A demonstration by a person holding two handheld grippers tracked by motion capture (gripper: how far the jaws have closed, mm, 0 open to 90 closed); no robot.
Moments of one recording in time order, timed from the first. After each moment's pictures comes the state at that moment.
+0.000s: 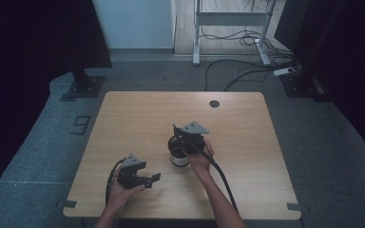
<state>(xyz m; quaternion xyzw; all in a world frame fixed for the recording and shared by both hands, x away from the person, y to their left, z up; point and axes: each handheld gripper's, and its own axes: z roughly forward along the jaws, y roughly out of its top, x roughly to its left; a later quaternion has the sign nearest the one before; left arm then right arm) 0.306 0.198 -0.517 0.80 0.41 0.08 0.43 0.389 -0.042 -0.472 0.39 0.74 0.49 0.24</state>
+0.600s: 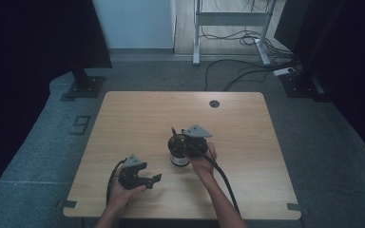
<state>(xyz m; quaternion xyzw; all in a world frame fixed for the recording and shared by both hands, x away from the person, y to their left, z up) 0.305 0.196 -0.519 0.81 0.41 0.08 0.42 0.376 -0.051 -0.469 0.39 0.74 0.49 0.24</state>
